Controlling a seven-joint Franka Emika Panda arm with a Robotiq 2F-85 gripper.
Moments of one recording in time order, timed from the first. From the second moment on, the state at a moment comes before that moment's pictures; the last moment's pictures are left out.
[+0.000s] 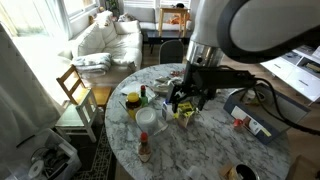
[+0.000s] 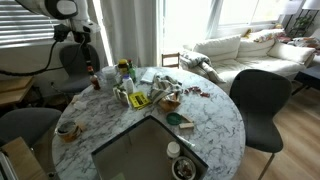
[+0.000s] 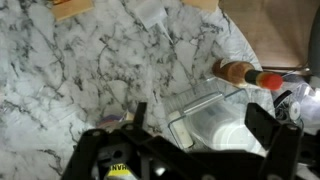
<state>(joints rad) 0.05 0.04 0.23 -2.02 0.14 2.08 0.63</state>
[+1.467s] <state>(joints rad) 0.18 0.64 0.07 -1.43 0.30 2.04 1.21</state>
